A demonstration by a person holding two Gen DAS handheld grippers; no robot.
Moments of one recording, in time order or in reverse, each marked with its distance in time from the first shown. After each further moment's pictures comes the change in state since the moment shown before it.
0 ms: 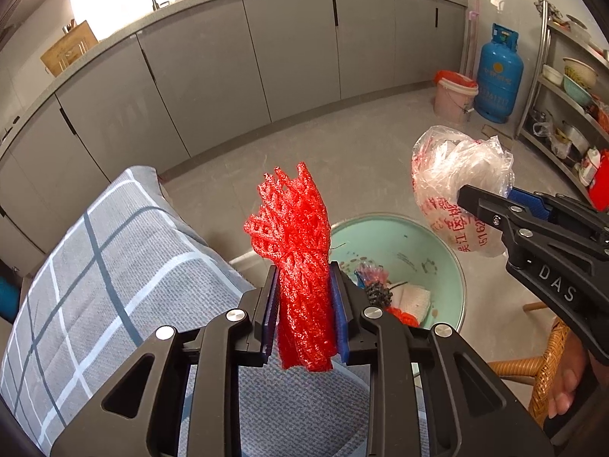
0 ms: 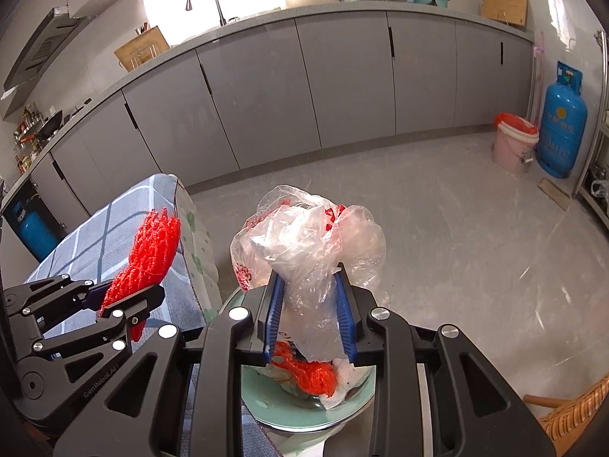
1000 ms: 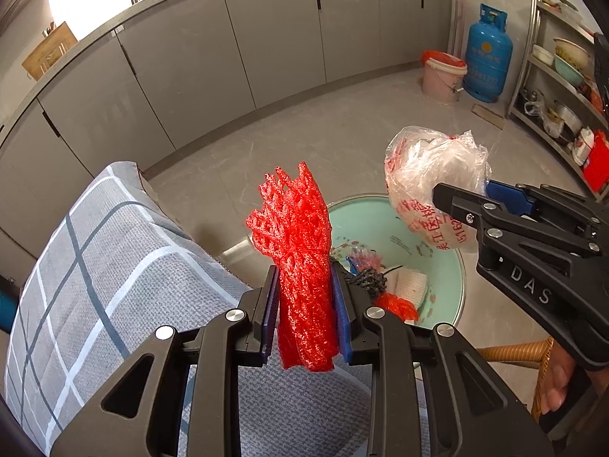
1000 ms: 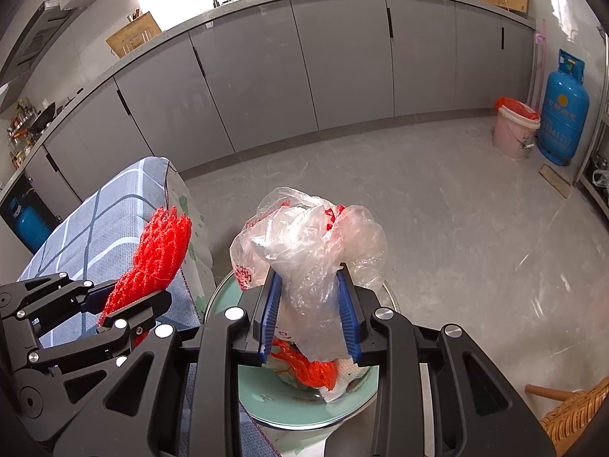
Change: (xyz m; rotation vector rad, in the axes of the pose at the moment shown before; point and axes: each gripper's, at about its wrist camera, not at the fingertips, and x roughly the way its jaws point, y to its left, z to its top) left arm 0.018 -0.010 -0.001 0.050 0.046 -0.029; right arm 0.025 -0.001 -0.006 0.008 0.056 -0.013
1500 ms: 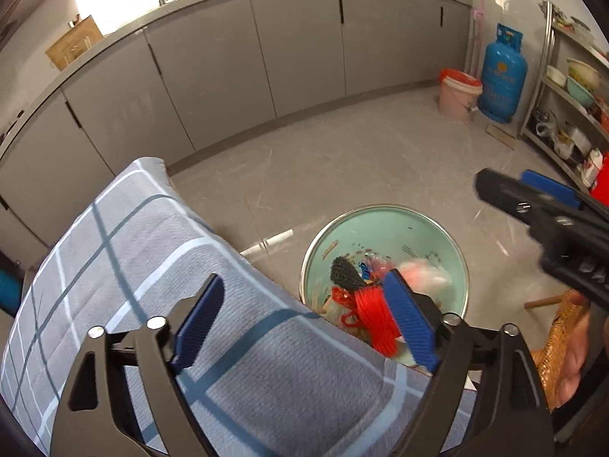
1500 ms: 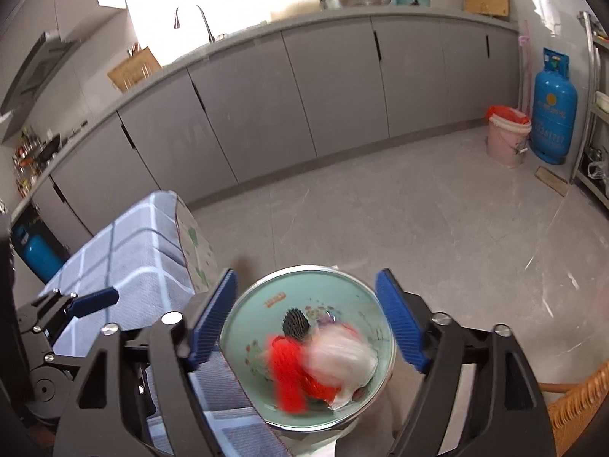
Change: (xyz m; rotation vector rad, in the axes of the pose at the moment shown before) left arm -0.035 0.020 -0.011 -0.073 -0.055 0.044; right arm -0.058 -0.009 -0.001 0.076 -0.153 0.021
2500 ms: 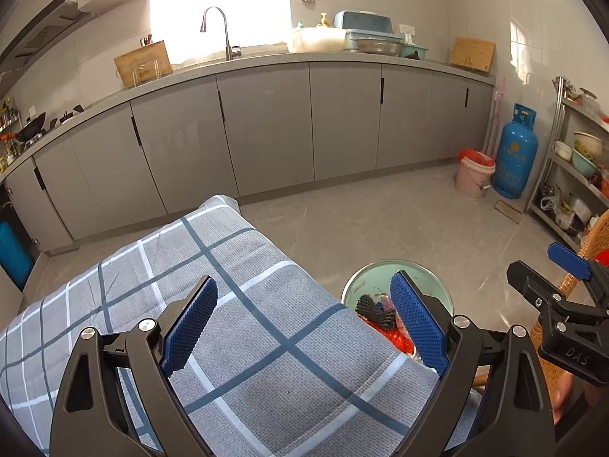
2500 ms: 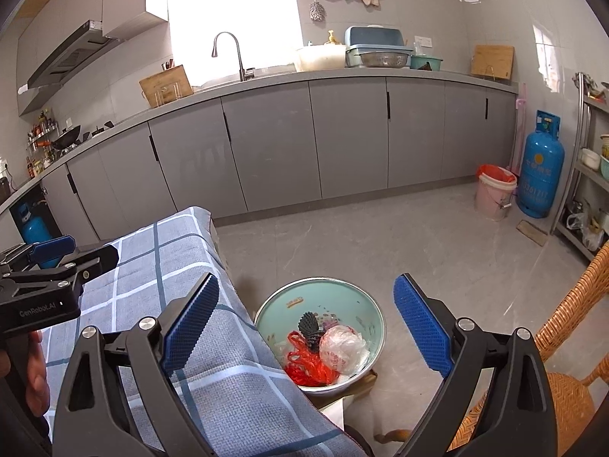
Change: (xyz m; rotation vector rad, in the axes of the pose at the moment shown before) left arm -0.149 0.060 -0.035 -0.148 -0.243 0.062; right arm -0.119 0.063 -0.021 -0.146 -0.126 -0.032
